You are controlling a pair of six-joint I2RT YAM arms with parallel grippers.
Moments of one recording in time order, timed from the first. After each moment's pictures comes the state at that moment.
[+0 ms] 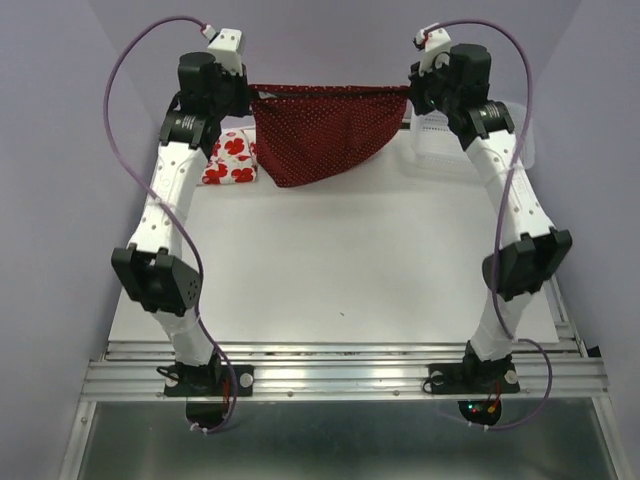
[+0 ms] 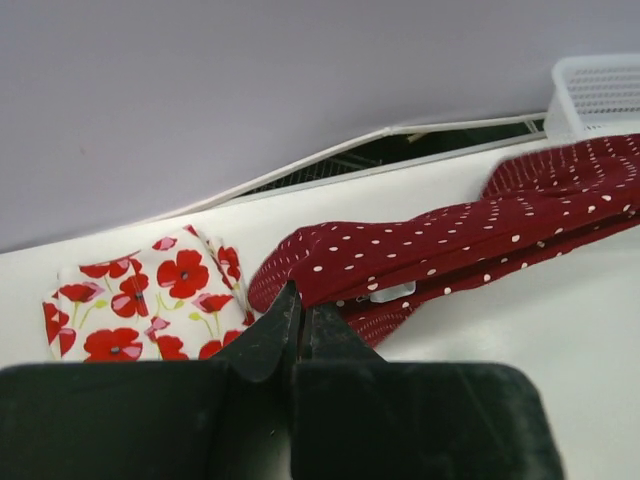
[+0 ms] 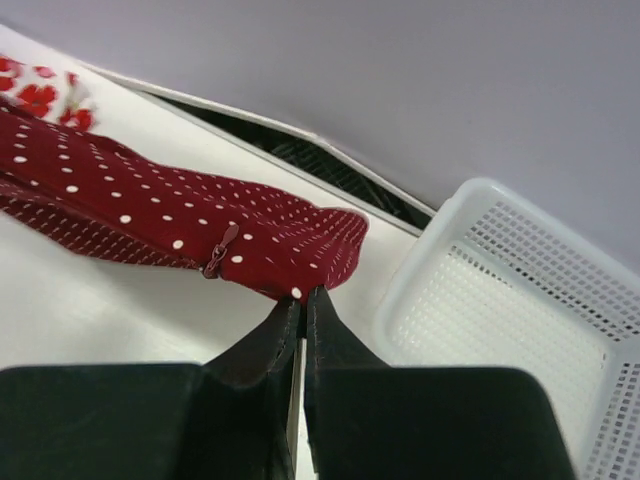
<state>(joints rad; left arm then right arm) -0.17 1.84 2.07 -0.47 0.12 -0.03 0.23 1.96 2.25 -0.55 -0.09 -0.22</state>
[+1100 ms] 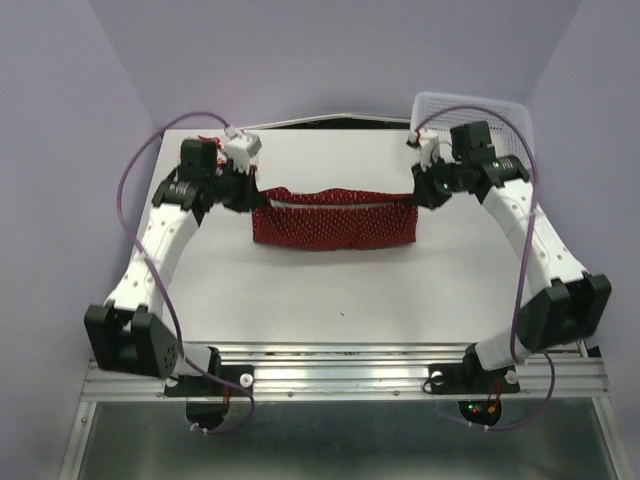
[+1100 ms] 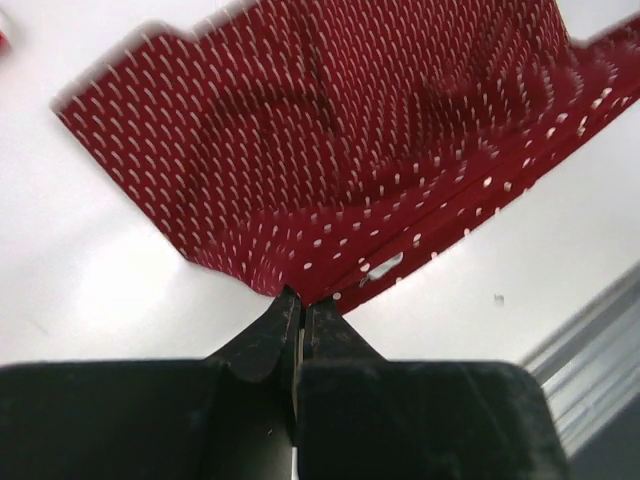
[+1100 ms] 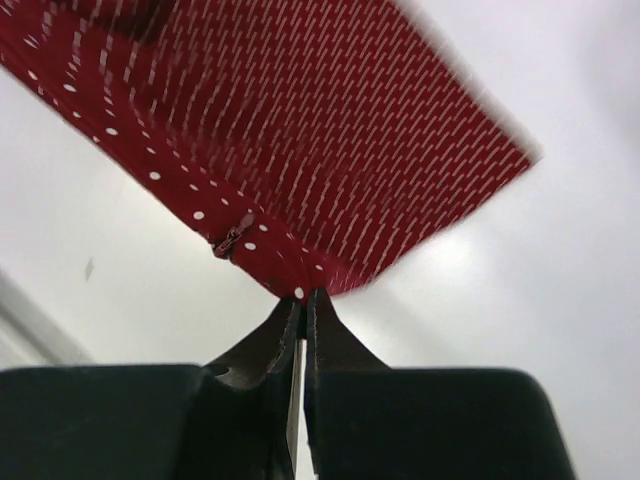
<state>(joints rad) -0.16 1.28 1.20 -0.67 0.48 0.10 0.21 1.41 1.41 -0.91 -0.40 -0.37</state>
